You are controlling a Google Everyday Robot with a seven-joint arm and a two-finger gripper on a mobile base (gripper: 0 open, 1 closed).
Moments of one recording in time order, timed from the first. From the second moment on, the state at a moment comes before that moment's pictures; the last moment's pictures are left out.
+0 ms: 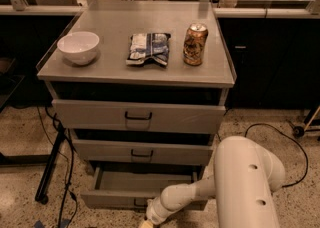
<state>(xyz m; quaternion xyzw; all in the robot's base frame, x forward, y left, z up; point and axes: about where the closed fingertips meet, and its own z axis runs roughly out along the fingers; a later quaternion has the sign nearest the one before) 0.425 0.065 0.182 -0.52 0.80 0.27 0.13</state>
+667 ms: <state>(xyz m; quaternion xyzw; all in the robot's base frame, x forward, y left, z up) 0.386 0.072 0.191 -0.53 0.78 0.30 0.11</state>
